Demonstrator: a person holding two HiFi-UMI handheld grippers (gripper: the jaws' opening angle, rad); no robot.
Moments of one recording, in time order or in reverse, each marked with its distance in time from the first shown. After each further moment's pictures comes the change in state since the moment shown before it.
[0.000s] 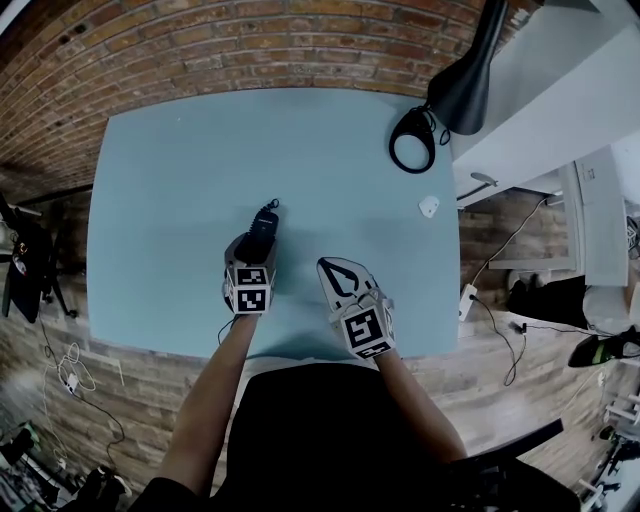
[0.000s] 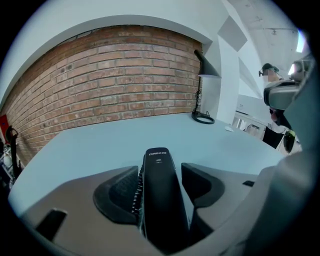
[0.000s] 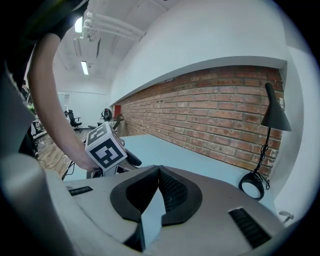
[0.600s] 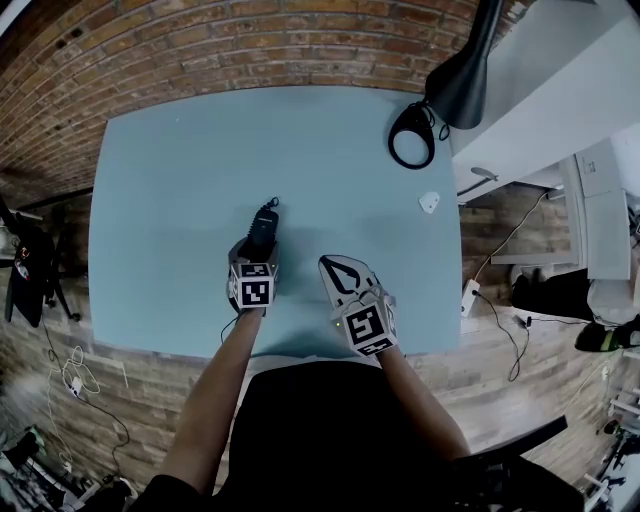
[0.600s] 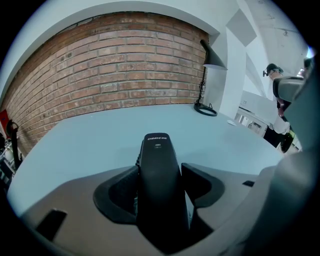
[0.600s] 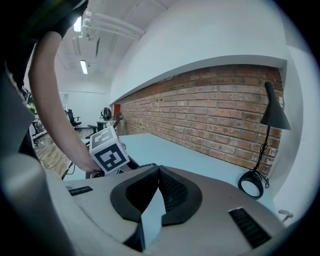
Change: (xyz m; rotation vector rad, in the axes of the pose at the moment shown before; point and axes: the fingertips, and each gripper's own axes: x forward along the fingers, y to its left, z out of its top) left arm 0.012 -0.002 -0.025 -0.043 0.110 -0.003; right arm 0.000 0.000 -0.006 0.005 0.016 -0.007
